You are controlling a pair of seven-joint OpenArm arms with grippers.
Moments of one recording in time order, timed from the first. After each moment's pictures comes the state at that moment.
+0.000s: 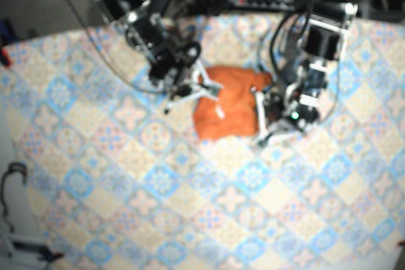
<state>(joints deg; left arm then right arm) -14.1 -13.8 14.3 65.8 -5.5 -26.7 54.9 1.2 1.9 -29.4 80.2 -20.2 35.1 -52.2</state>
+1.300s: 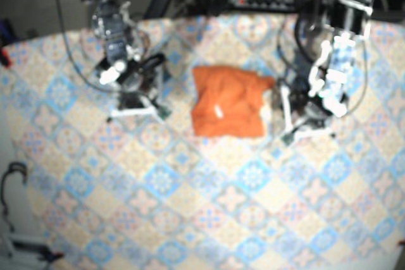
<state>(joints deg) -2.7 -23.8 9.4 92.2 -5.4 -26.4 56.0 -8.4 3.7 -8.3 103.5 -20.3 35.1 -51.5</state>
